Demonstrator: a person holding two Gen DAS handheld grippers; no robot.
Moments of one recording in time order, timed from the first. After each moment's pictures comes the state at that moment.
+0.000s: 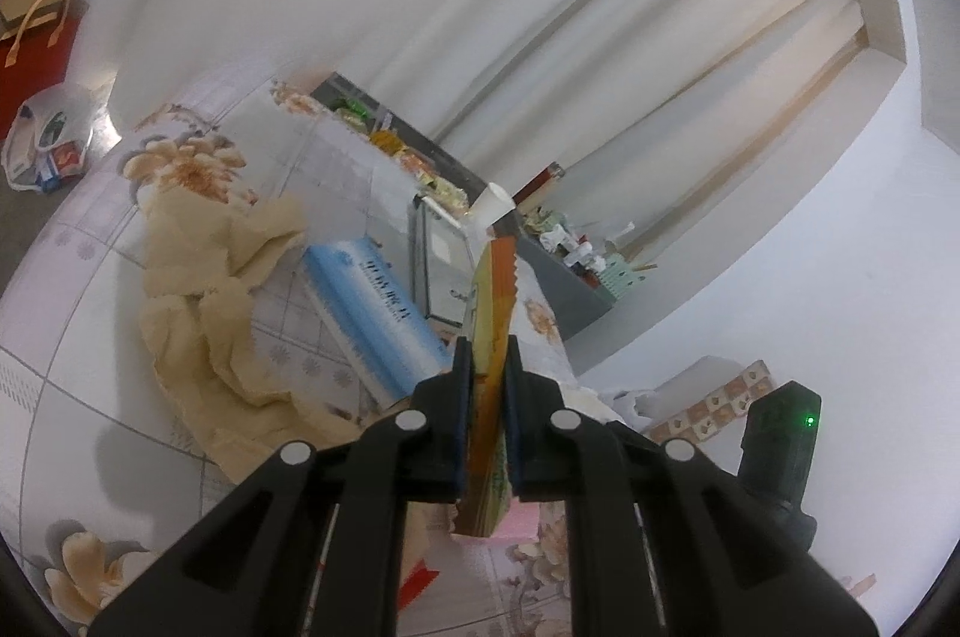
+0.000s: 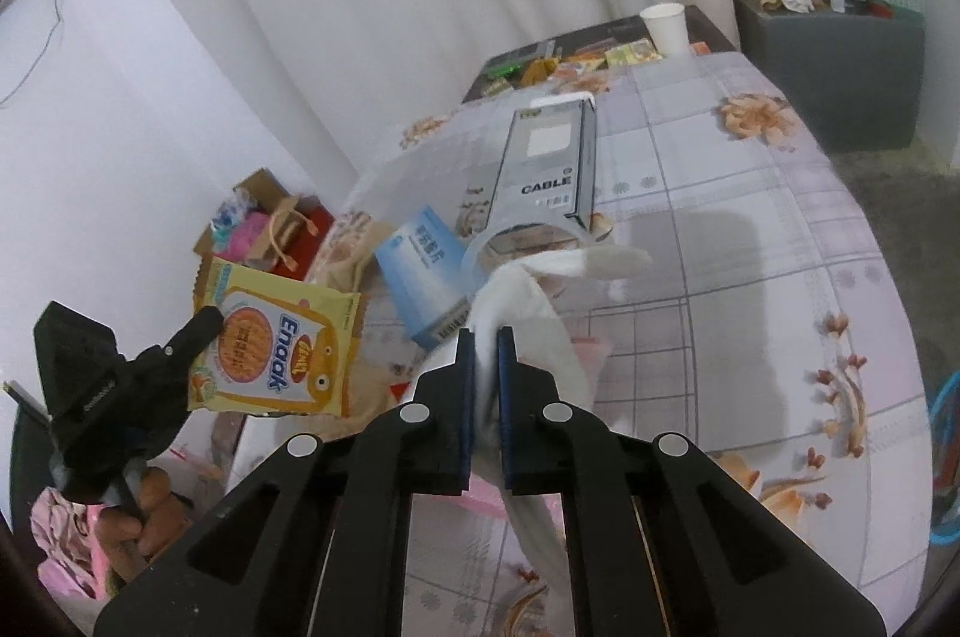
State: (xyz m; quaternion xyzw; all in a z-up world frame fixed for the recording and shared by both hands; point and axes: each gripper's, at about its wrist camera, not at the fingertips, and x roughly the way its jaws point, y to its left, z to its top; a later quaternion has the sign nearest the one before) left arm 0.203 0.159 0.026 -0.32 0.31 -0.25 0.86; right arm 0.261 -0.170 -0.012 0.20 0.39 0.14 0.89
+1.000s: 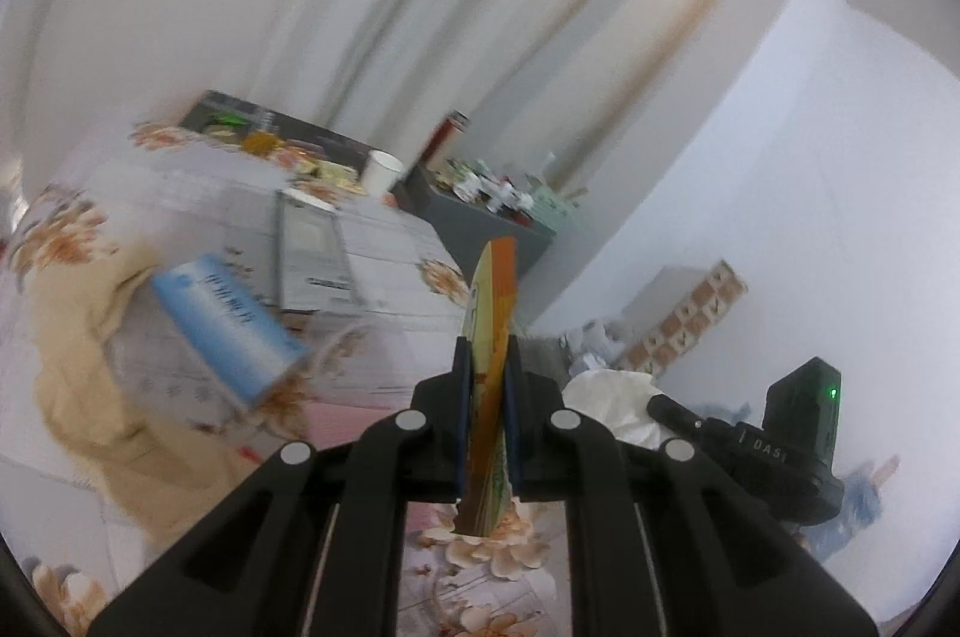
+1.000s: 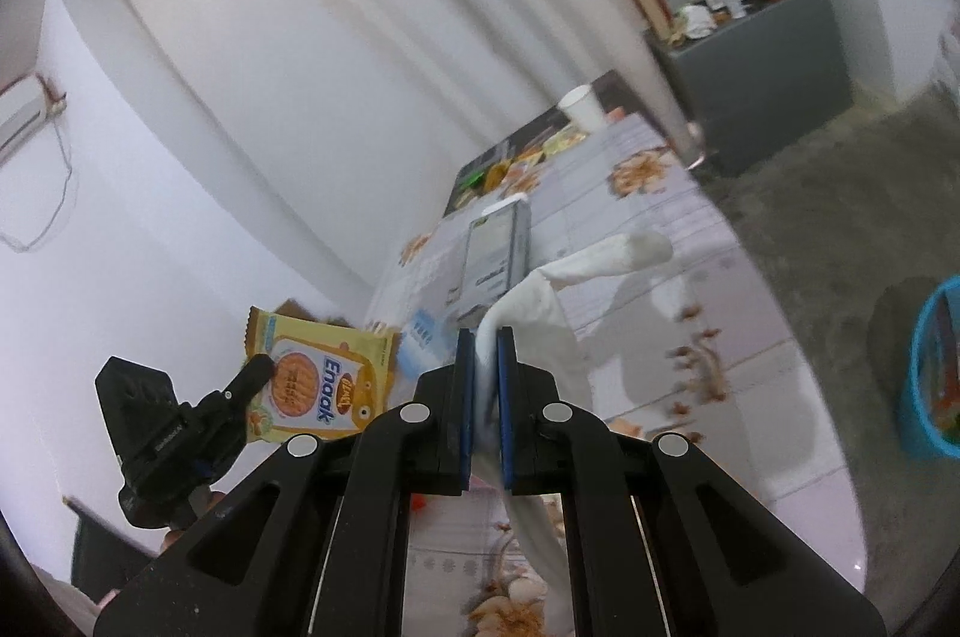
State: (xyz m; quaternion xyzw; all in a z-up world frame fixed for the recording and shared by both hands) left arm 0.189 0.056 0.083 -0.19 0.31 -0.36 0.86; right arm 0.168 -0.277 0.008 0.33 0.28 0.09 0.90
